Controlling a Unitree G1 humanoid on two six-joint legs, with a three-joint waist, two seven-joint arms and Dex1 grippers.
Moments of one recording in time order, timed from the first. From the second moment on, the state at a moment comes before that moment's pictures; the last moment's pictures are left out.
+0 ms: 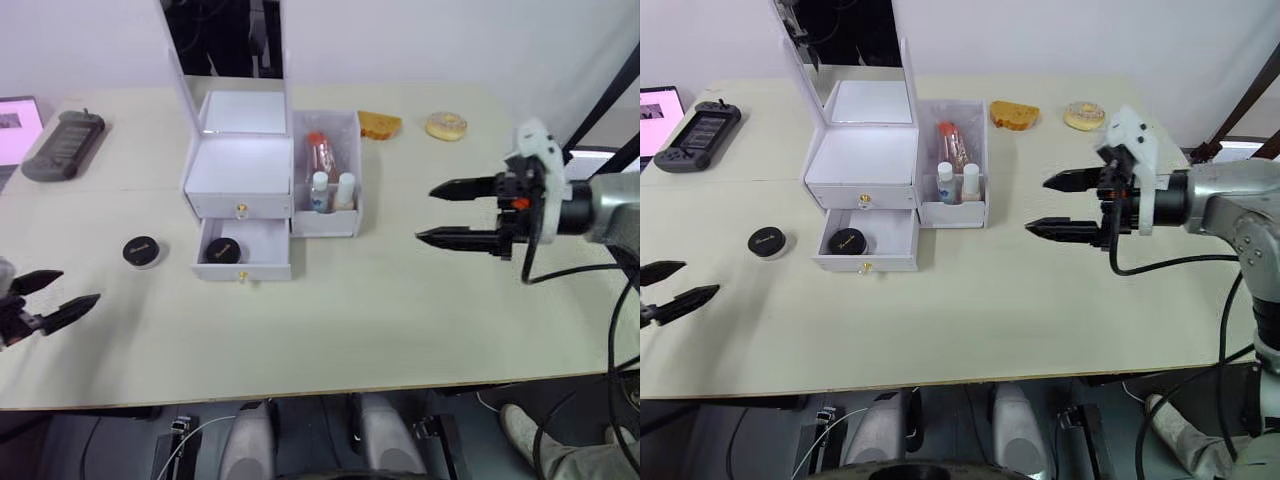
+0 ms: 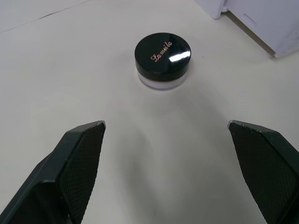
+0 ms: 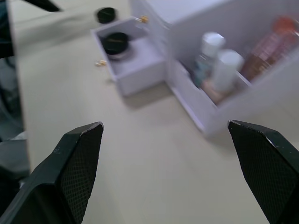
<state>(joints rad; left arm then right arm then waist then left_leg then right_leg) 0.11 0.95 0.60 0.15 -0.43 0.37 -1.03 -0.72 -1.02 -0.06 -0.33 0.74 0.96 1.11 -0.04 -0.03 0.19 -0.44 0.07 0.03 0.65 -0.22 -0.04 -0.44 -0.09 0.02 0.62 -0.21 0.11</state>
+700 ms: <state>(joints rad) -0.34 0.95 0.22 0.19 -0.33 0.70 -0.82 -0.82 -1.03 0.01 -0.35 0.78 1.00 1.20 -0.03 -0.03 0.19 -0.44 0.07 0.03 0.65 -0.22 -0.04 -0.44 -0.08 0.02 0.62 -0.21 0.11</state>
